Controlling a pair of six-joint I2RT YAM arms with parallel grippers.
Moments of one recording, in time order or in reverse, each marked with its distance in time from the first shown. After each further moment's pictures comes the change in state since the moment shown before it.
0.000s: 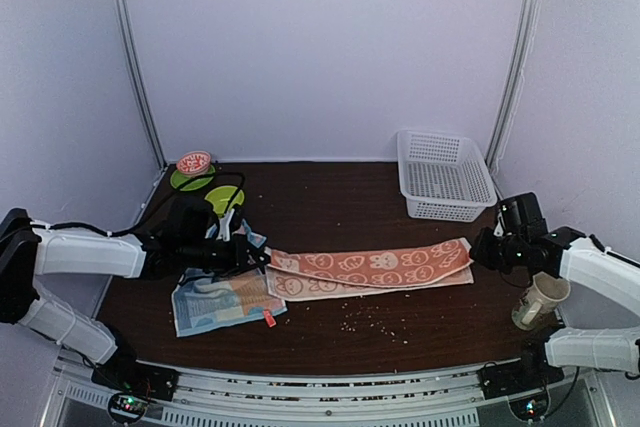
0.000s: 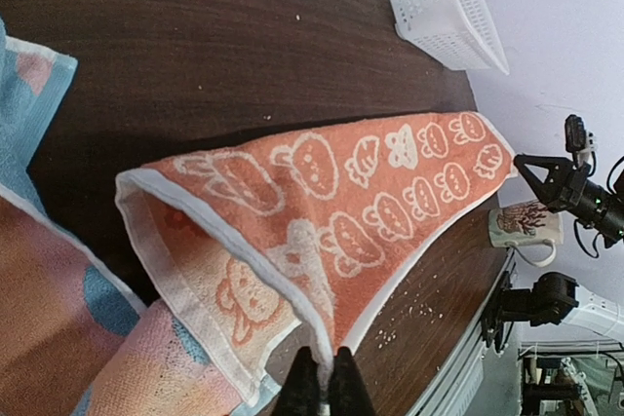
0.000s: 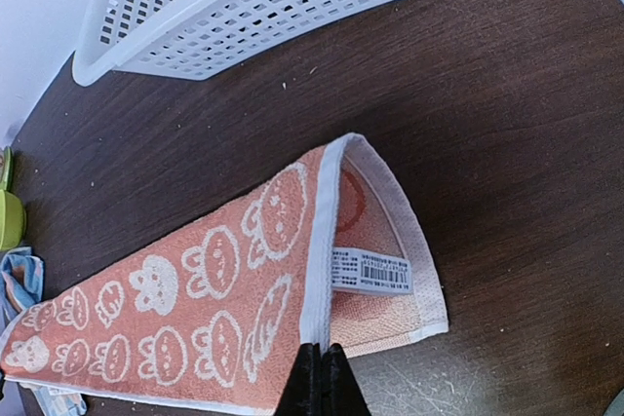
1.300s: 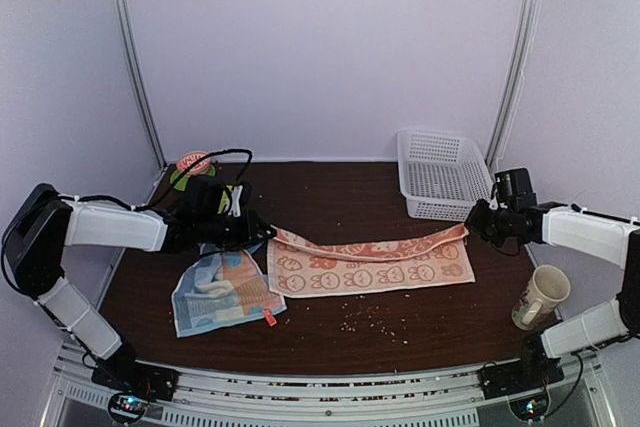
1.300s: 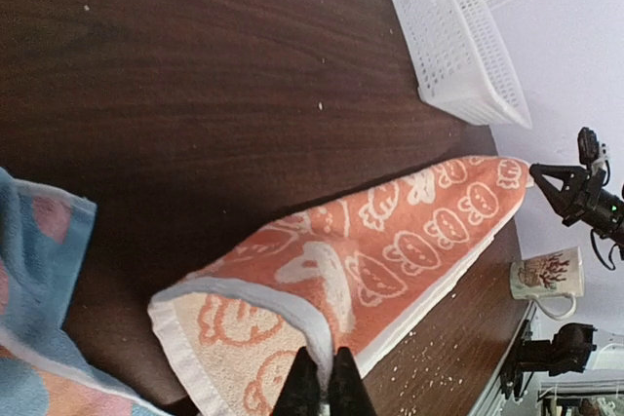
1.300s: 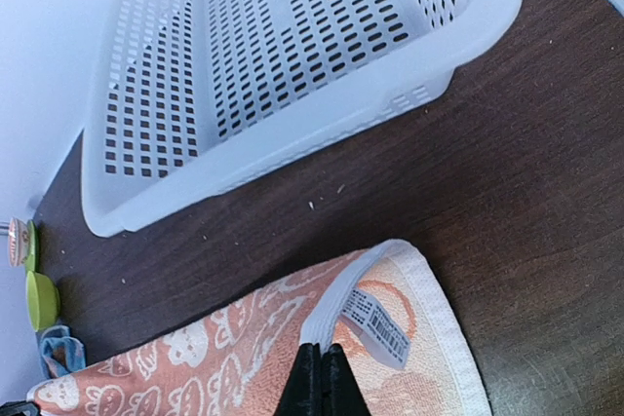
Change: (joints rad) left arm 0.061 0.220 0.201 0.024 -0.031 0.073; right arm -0.128 0.314 0.161 0.190 -0.083 0.021
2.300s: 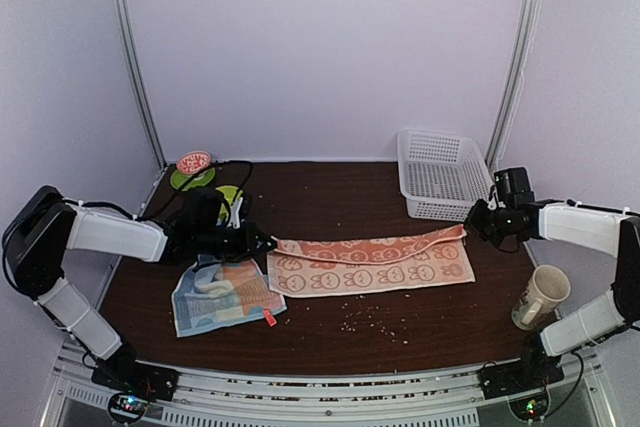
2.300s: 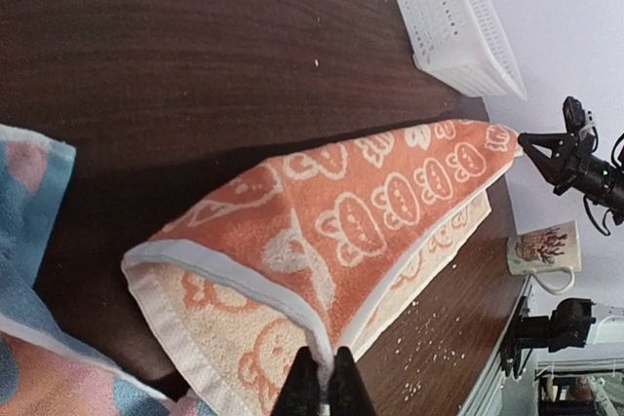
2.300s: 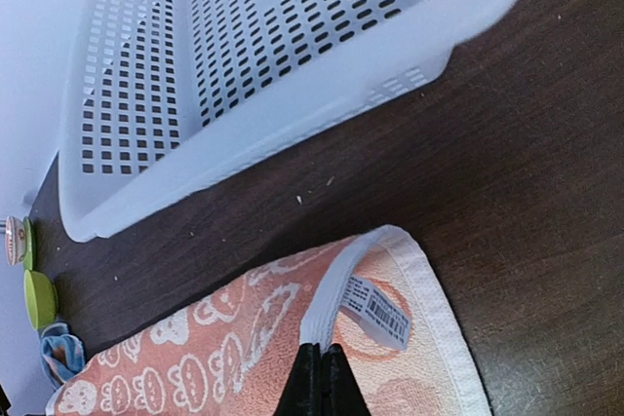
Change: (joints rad) left arm 0.000 -0.013 -0.090 0.093 0.045 -0.018; right arm -0.040 0.057 0.028 0.008 -0.053 0.008
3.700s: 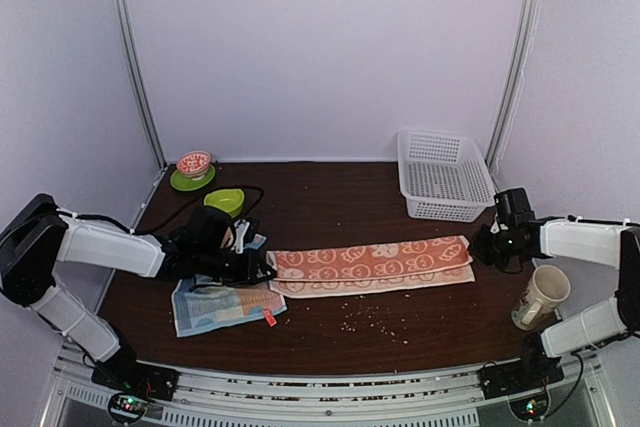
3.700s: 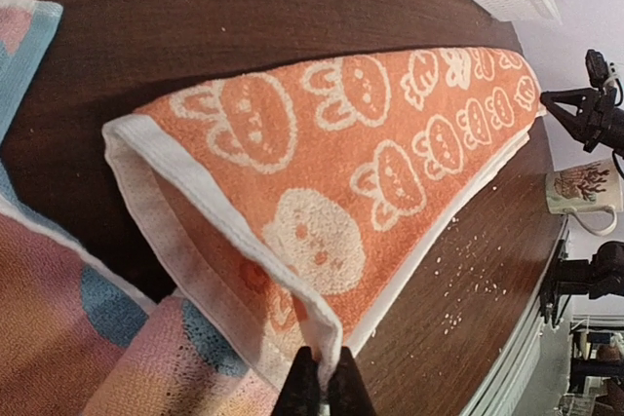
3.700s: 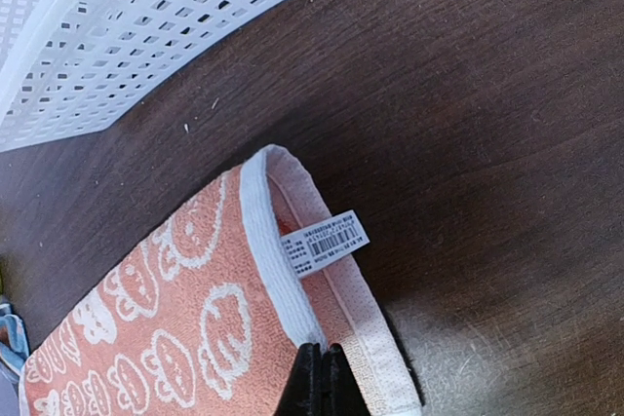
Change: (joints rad) left arm -0.109 -0.063 -0.084 -0.126 -0.056 0.049; right arm 0.000 -0.051 -0.140 -0.050 0.047 -0.032
